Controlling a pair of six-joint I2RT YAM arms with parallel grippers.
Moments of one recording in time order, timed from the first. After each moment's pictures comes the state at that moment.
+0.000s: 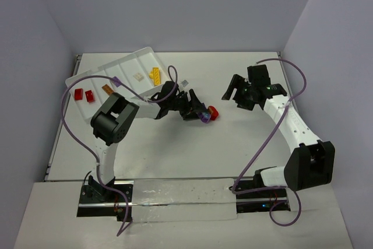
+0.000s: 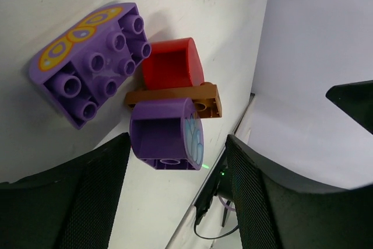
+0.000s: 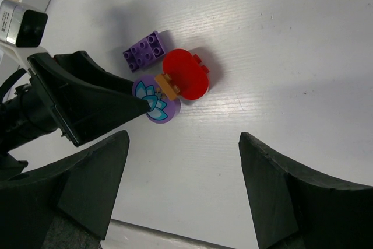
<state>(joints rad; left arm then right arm) -0.65 2.09 1.16 0.36 0.59 -1.07 0.16 1.32 1.10 -0.65 -0.15 0.59</state>
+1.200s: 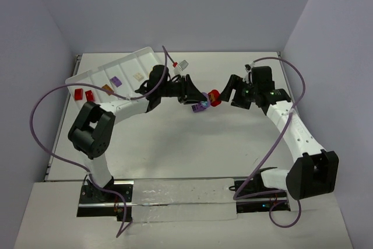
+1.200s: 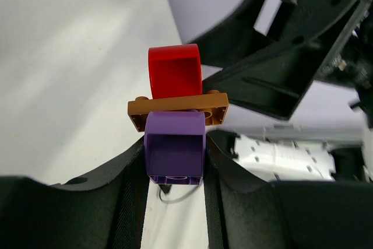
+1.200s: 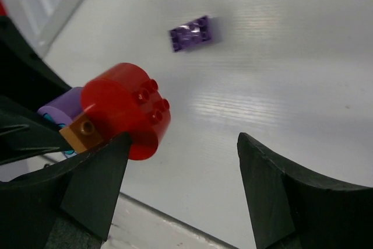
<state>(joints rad) -0.62 1.83 1.19 0.34 0.76 -1.02 0.15 1.26 1.06 -0.58 -0.33 0.51</state>
